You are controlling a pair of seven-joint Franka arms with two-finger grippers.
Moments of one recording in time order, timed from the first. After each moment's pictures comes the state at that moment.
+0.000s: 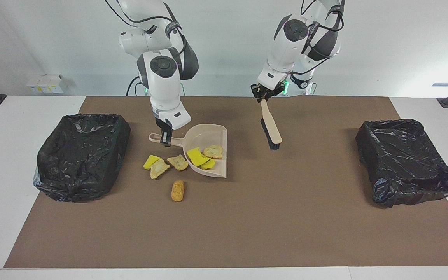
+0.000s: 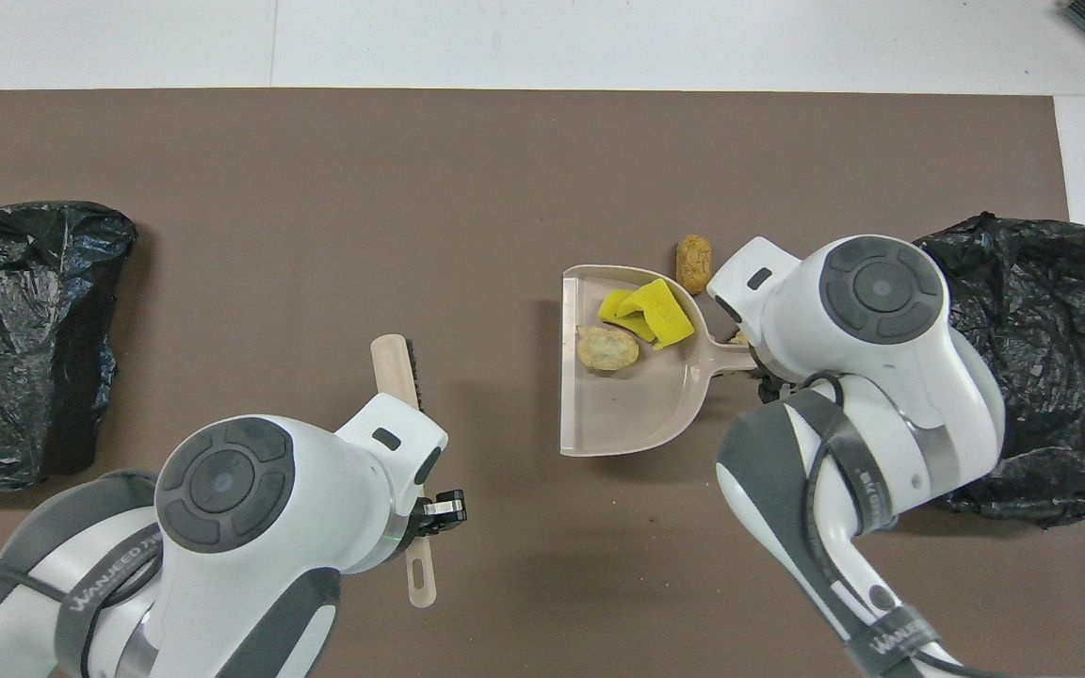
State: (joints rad) left arm -0.52 -0.22 -0.11 -2.19 -0.23 1.88 -0.69; right arm 0.21 0.07 0.08 -1.95 -0.16 1.98 -1.19
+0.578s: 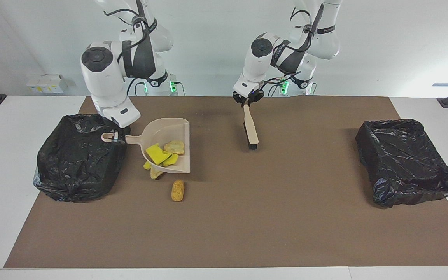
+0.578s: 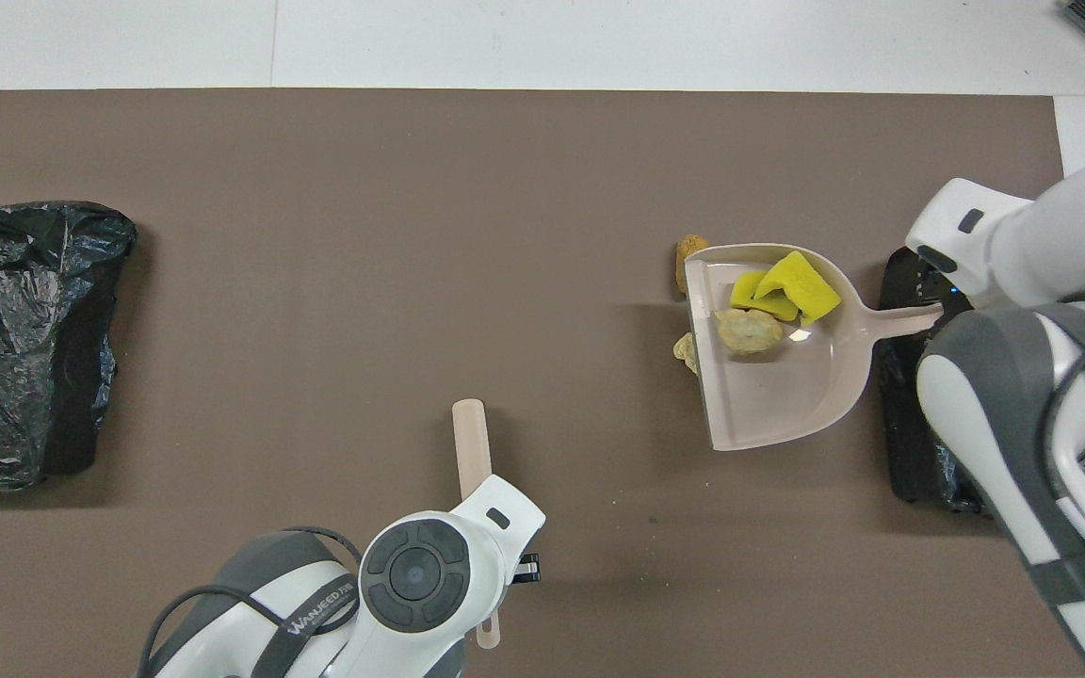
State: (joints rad) left arm -0.73 -0.13 -0.13 -2.36 -0.23 2.13 -0.75; right arm -0.05 0.07 0.07 -1.84 -0.16 1.89 -1.58
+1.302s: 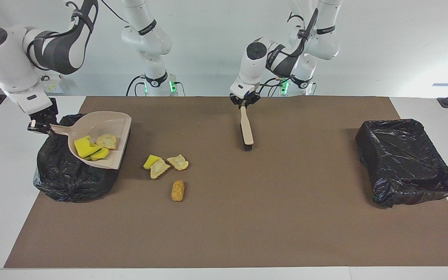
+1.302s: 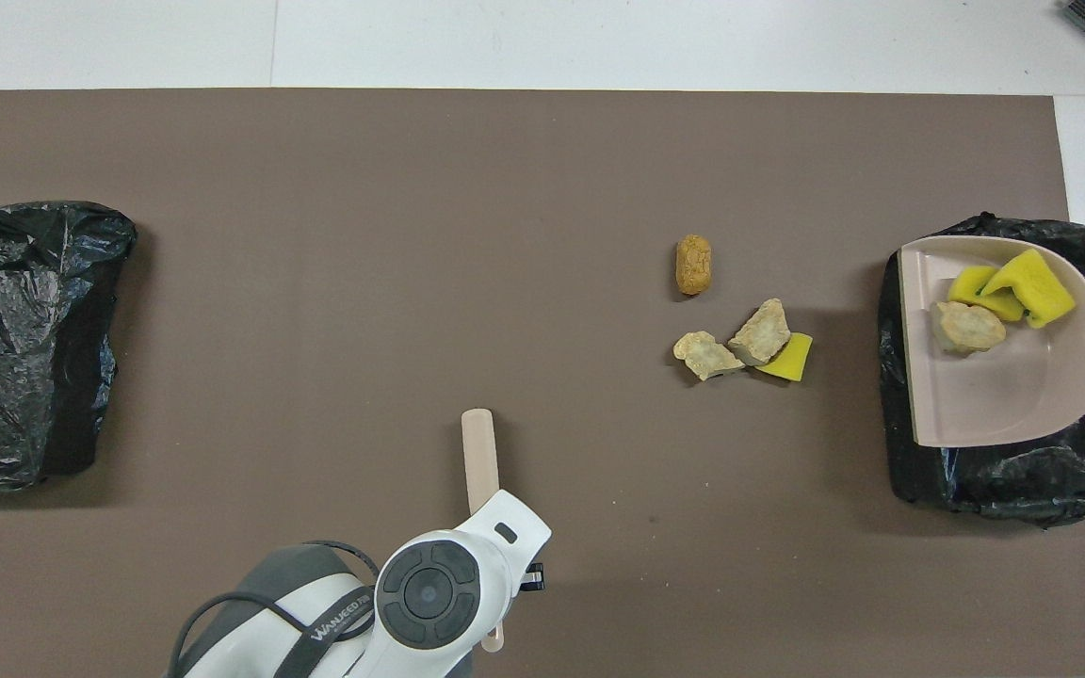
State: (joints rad) left arm -0.75 -0.12 -0.13 -2.41 -0.23 2.21 -0.75; right arm -0.40 0.07 0.05 -1.77 -0.19 1.88 -1.82
